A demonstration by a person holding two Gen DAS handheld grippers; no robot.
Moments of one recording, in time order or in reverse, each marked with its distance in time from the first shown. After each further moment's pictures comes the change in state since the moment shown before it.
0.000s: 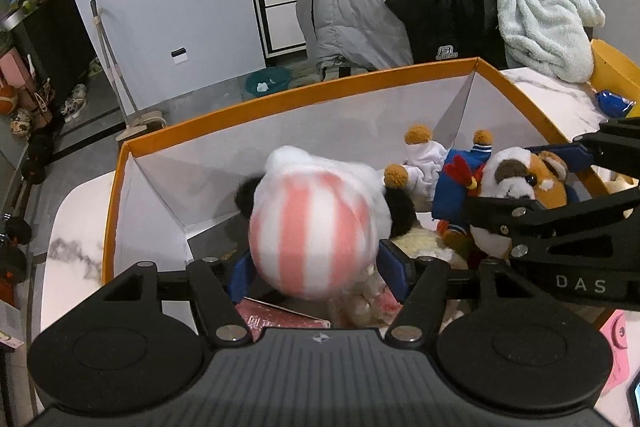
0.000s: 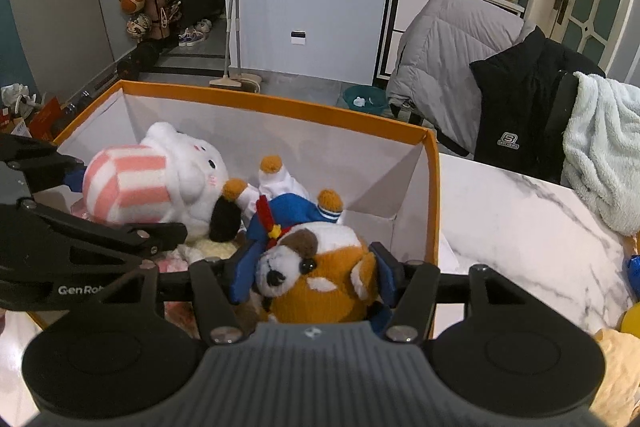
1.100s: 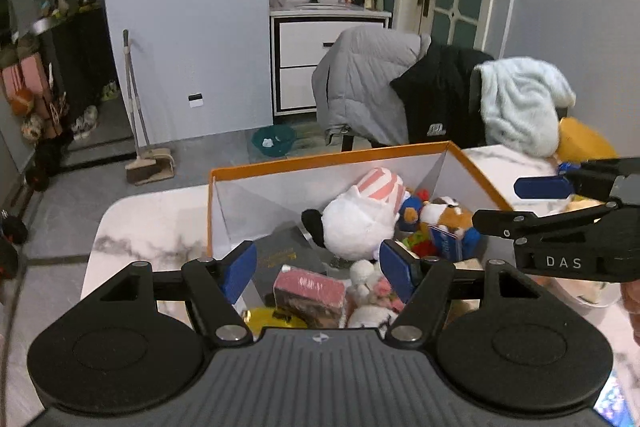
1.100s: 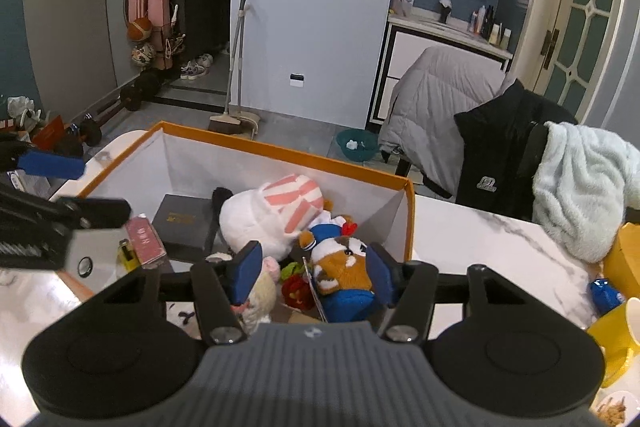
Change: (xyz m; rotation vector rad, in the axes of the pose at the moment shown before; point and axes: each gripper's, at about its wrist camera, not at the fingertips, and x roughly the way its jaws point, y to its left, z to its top) left arm -0.111 0.035 -0.031 -0.121 -0.206 -0.048; right arm -0.086 0.021 -0.007 -0.045 -0.131 -0.037
